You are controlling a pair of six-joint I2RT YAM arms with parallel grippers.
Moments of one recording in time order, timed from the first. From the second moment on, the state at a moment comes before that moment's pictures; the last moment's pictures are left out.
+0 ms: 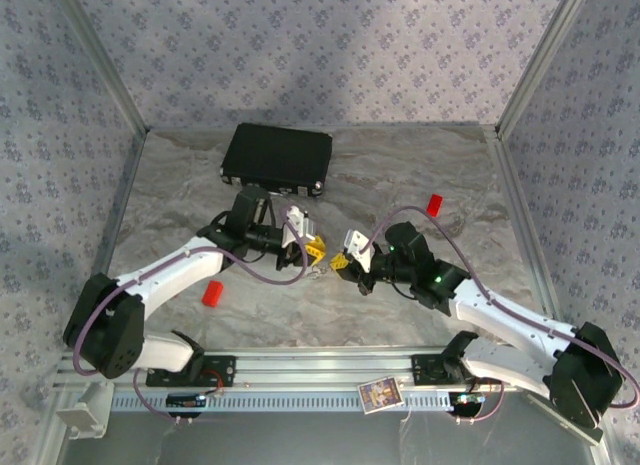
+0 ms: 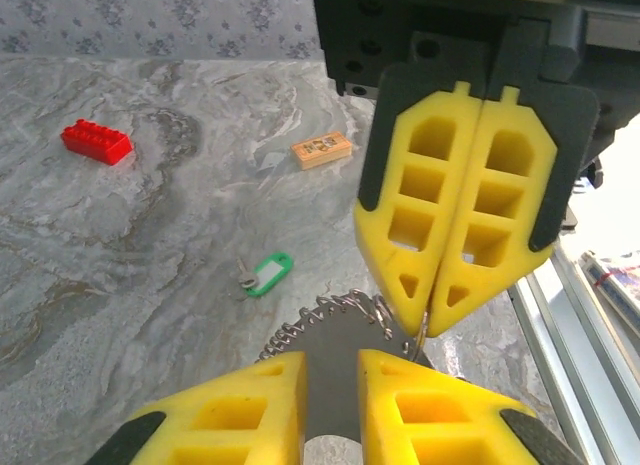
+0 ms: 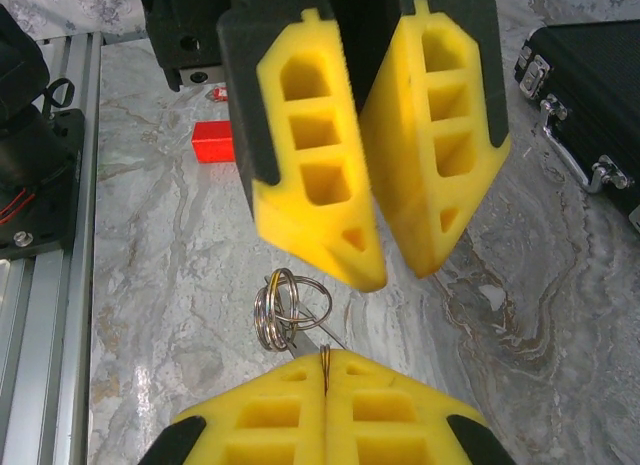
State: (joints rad) left arm -0.61 1.35 0.83 -0.11 0.92 0.50; right arm 0.76 1.00 0.58 -0.04 -0.44 -0.23
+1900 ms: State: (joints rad) left arm -0.68 1.32 0.75 -0.11 0.91 0.56; right arm 0.80 1.02 0.58 0.00 -0.46 -0.20
